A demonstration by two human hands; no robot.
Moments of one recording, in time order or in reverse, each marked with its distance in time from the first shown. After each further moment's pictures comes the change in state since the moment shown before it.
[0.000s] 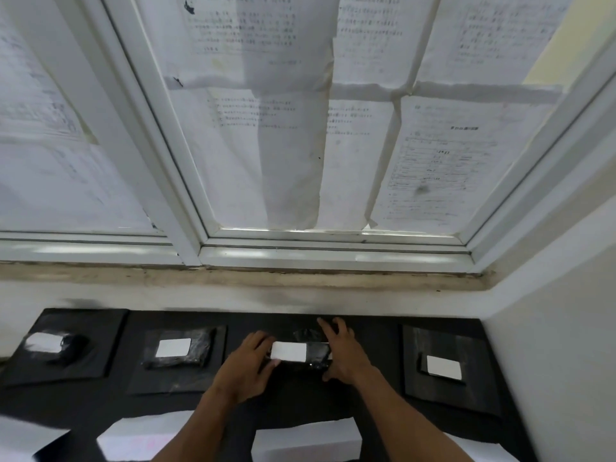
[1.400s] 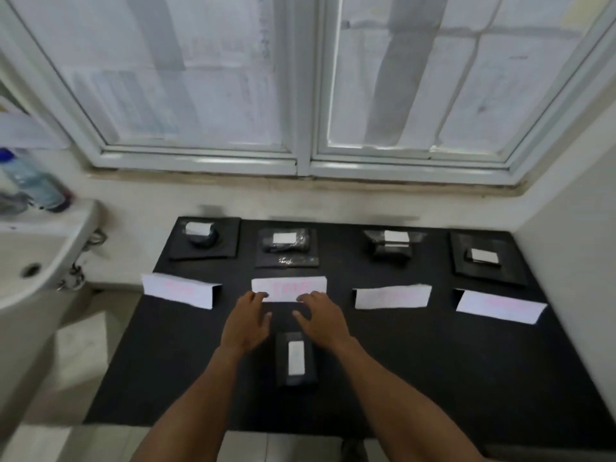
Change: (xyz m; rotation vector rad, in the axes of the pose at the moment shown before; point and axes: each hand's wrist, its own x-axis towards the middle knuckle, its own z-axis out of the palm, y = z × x) left_hand -0.332 -0.090 -0.079 -0.083 0.079 -0.337; right_hand -0.191 -0.295 0.192 0.166 0.286 -0.145
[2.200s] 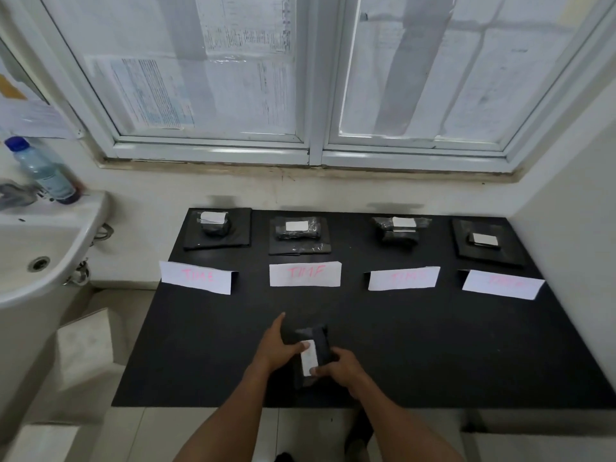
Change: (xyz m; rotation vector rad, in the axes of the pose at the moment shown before) left_hand -0.072 -0.023 0.033 -0.543 -0.351 -0.361; right_hand -0.103 -0.004 0.085 0.702 -0.255 0.673
